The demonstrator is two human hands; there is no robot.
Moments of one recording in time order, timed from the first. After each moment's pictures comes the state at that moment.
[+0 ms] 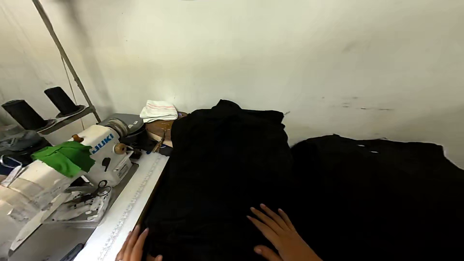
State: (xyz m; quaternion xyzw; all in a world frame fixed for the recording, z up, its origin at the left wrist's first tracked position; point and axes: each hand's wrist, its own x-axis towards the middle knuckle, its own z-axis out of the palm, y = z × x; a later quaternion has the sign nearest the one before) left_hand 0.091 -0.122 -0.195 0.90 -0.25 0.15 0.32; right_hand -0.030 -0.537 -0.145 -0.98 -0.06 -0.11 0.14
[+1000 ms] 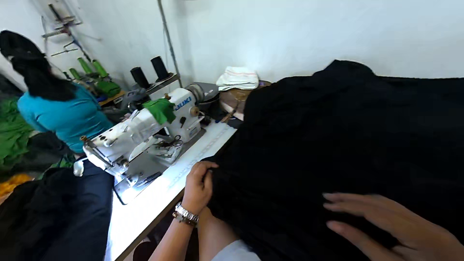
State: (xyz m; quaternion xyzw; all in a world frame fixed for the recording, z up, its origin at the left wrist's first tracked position) left_hand 0.124 -0.187 -0.126 0.83 -0.21 0.28 0.42; right_hand 0.018 -0.547 -0.061 -0.91 -0.26 -0.13 0.31
